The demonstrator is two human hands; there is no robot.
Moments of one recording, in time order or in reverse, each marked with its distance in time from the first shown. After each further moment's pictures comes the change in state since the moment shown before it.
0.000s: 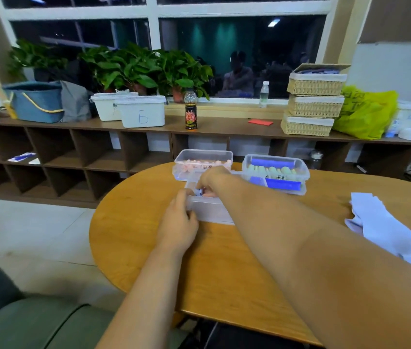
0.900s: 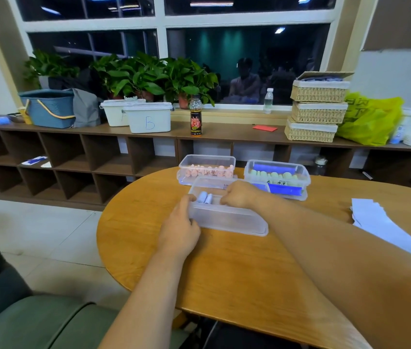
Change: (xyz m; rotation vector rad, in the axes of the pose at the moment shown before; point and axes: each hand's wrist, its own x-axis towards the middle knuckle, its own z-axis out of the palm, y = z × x) left_hand -0.012 0.014 -0.007 0.123 -0.014 -0.092; right_hand -0.045 0.075 -0.036 -0.378 0.017 -0.239
